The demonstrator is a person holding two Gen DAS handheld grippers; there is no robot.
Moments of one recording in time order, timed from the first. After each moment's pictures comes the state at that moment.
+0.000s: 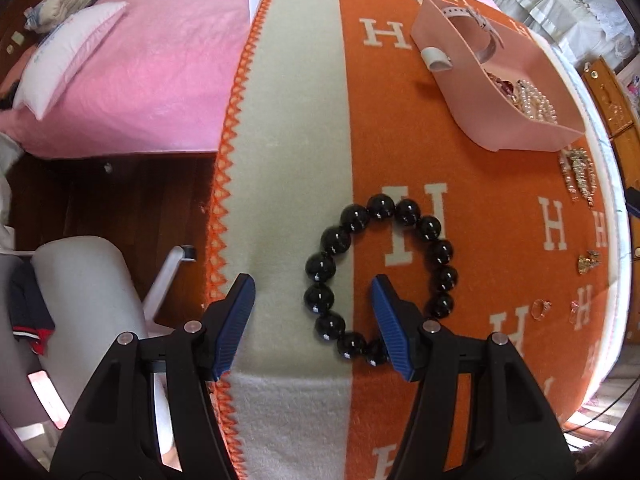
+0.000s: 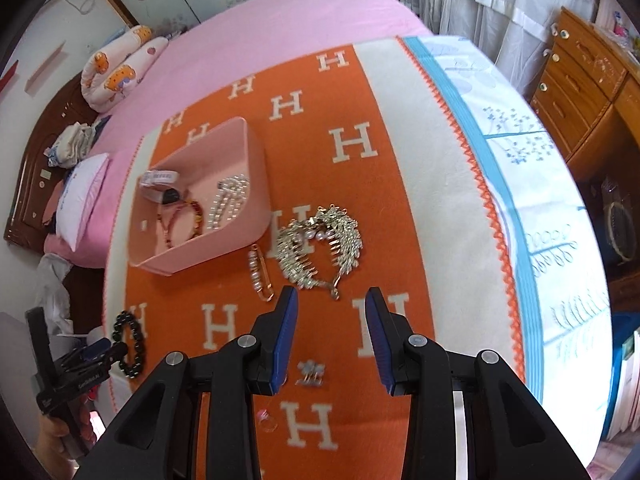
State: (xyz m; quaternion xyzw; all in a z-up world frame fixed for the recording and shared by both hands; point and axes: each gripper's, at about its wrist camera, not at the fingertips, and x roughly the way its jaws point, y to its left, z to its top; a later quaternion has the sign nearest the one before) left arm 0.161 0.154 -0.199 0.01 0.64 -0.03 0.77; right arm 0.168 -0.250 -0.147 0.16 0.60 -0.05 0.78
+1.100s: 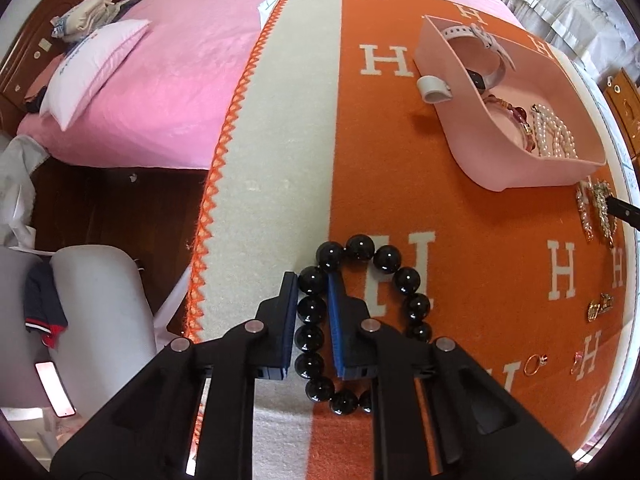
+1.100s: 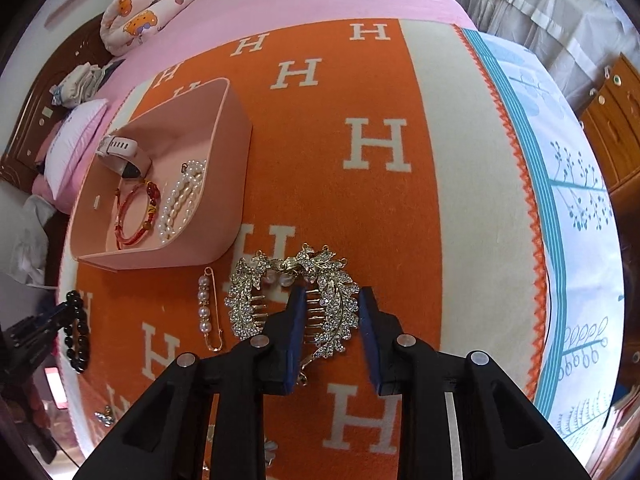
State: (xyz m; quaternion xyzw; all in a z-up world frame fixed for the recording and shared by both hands) left arm 0.184 0.126 -0.202 0.02 0.61 0.03 0.79; right arm 0.232 -0.245 -0.217 0.08 0.63 0.00 0.77
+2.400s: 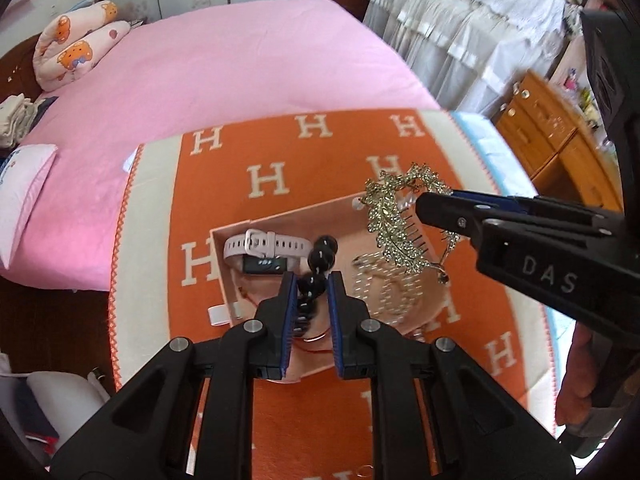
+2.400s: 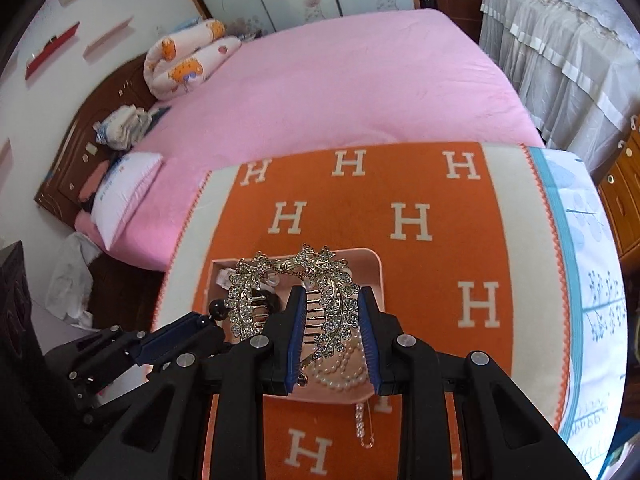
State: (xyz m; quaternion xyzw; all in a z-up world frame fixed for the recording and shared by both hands) left arm 0.287 -0.015 -0.101 0.04 0.53 -0.13 0.84; right arm 0.322 -0.167 -0.097 0.11 0.56 0.05 0.82
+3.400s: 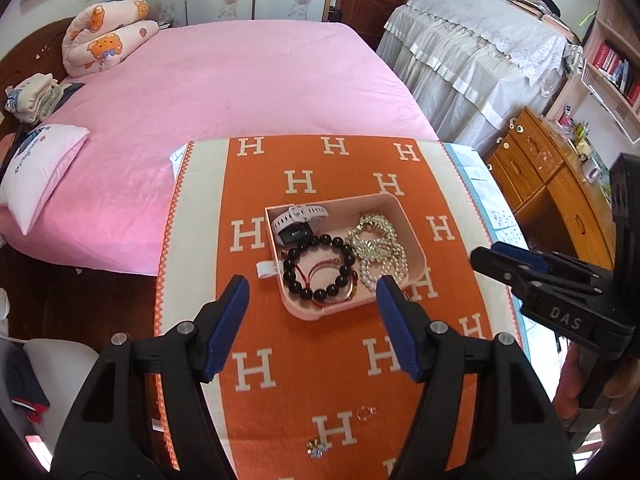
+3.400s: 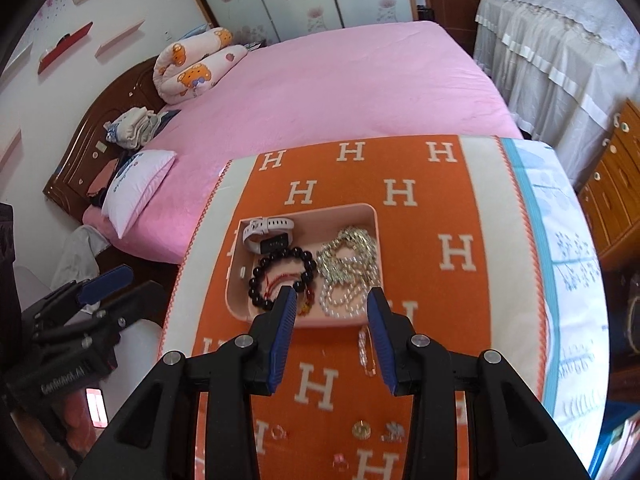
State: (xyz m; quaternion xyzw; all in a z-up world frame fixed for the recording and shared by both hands) left arm 0.204 0.048 -0.019 -0.01 0.50 -0.12 0.86; right arm 0.213 -0.179 -0.039 0.11 0.53 0.05 0.84
